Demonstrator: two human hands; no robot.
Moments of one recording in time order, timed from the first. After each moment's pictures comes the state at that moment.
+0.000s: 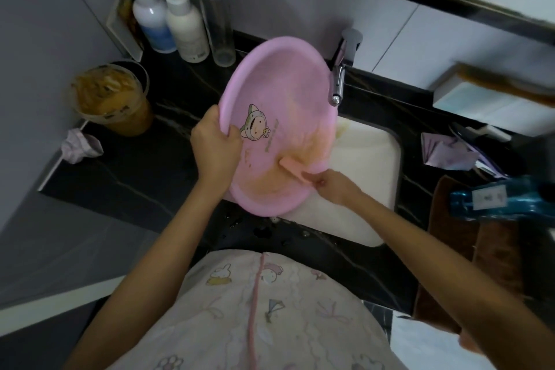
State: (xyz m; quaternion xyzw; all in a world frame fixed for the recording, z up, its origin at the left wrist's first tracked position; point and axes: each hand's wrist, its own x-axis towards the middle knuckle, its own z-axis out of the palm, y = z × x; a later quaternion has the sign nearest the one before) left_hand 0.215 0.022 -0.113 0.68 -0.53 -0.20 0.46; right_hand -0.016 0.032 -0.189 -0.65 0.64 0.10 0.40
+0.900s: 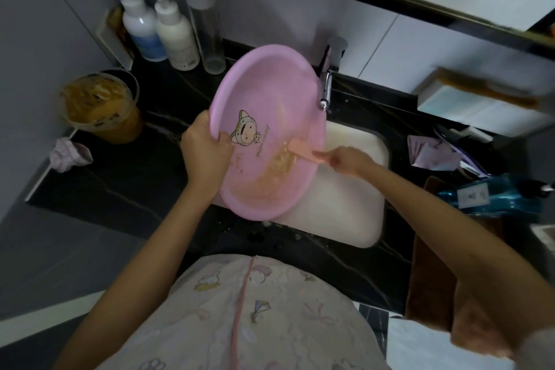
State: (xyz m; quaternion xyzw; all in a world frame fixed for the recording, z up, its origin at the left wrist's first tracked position) left_hand 0.215 0.025 -0.106 0.68 -0.54 -0.20 0.45; right_hand -0.067 -0.025 -0.173 -0.69 0.64 0.20 0.27
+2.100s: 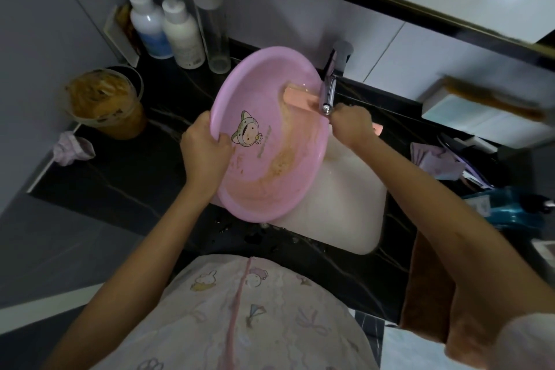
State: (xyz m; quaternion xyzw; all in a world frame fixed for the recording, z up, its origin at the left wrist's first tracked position) left_hand 0.213 0.026 -0.102 0.70 -0.53 -0.21 0.43; right_hand -0.045 -0.077 -0.134 -0.77 0.61 0.17 -0.04
